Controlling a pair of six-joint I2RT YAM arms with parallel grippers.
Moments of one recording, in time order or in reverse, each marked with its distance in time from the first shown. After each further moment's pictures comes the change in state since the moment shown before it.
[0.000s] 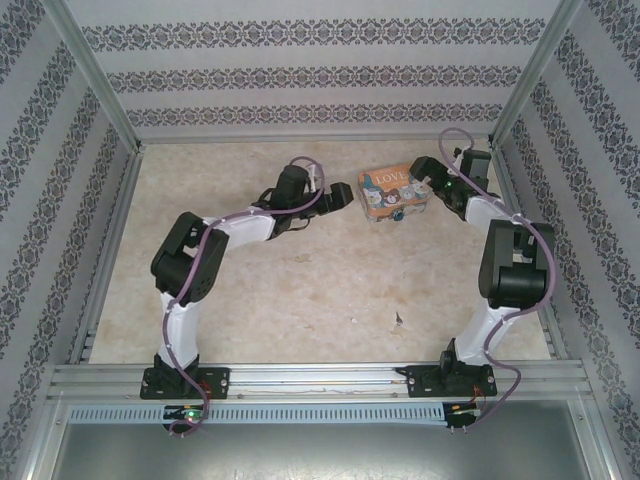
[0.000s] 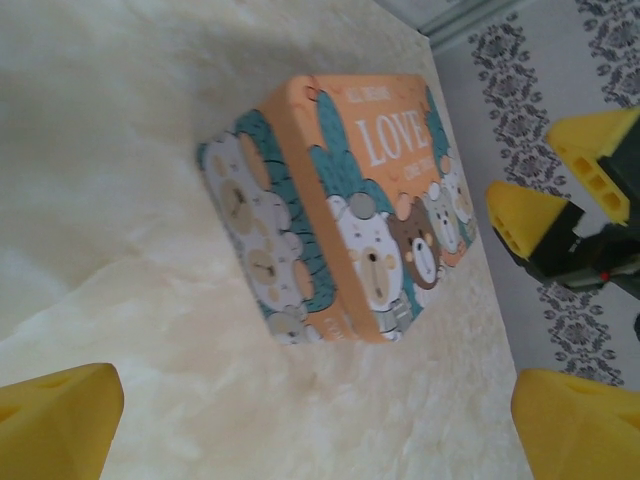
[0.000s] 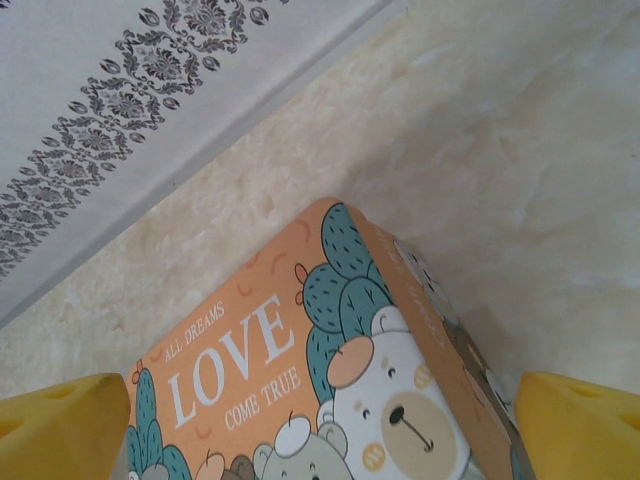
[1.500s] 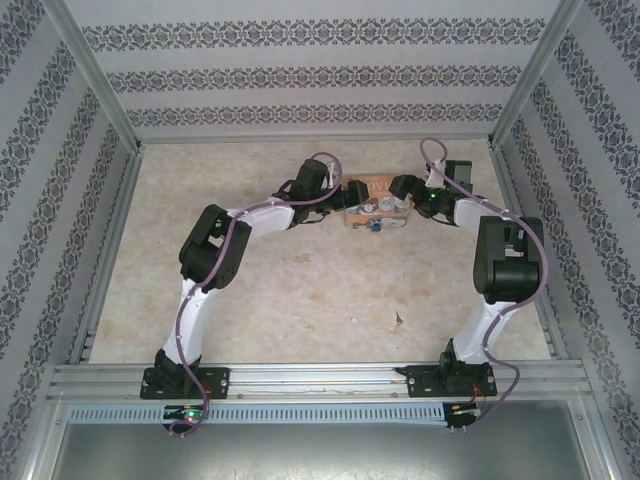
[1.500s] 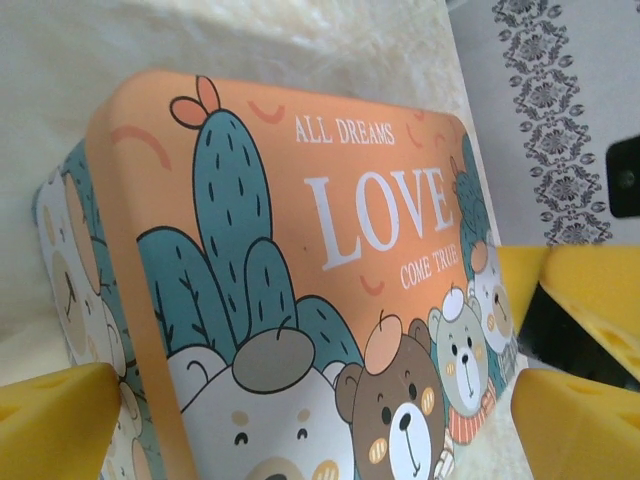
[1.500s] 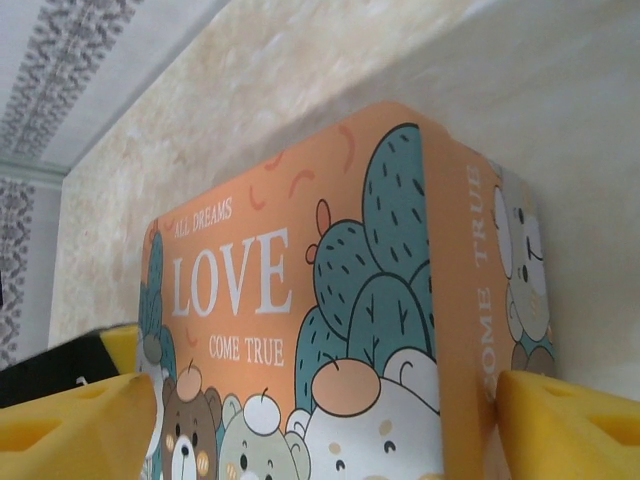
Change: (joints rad) left arm -0.011 0.182 0.227 -0.102 0.045 0.007; right arm 0.092 0.014 -0.052 -0.090 -0.251 -0.060
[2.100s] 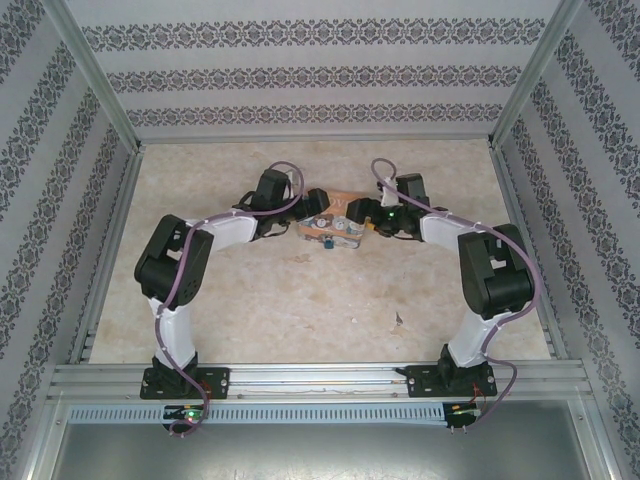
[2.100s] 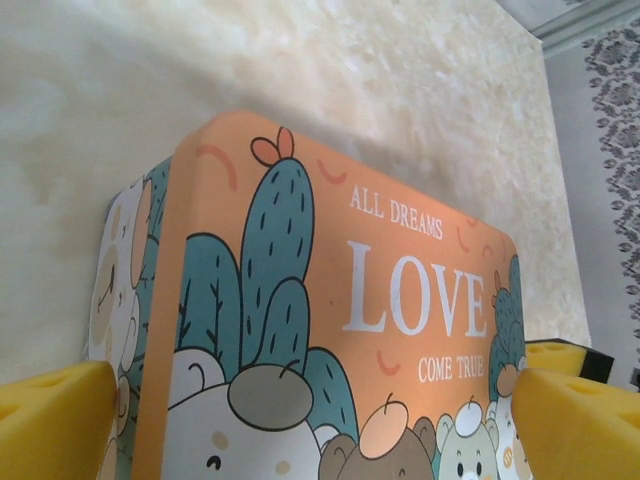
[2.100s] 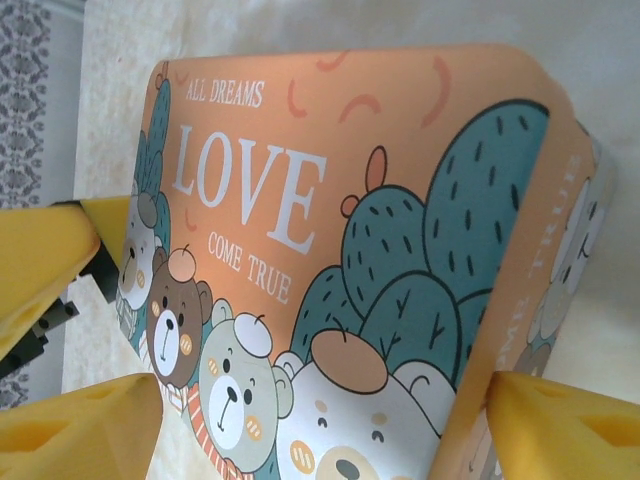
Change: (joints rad) left arm 0.113 -0.305 -0.398 0.001 -0.086 0.050; right arm 0.293 -0.076 -0.114 0.010 0.034 0.070
